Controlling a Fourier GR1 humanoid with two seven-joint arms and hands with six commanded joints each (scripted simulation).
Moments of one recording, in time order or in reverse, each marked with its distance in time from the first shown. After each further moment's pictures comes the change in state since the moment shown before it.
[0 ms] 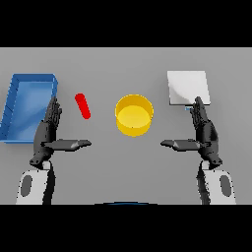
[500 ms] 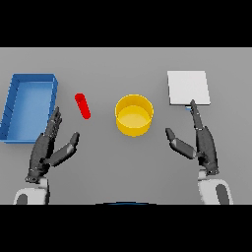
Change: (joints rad) left arm 0.183 0.059 -0.127 -0.225 -0.133 -0.025 -0.024; right arm 0.090 -0.058 0.130 -0.107 0.279 -0.080 -0.116
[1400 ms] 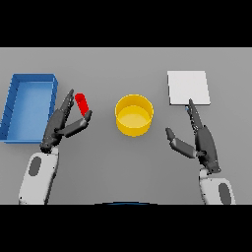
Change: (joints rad) left arm -0.370 0.009 0.081 0.445 -0.015 -0.013 0.029; right arm -0.011 -0.004 -0.010 -0.005 -0.081 0.073 0.007
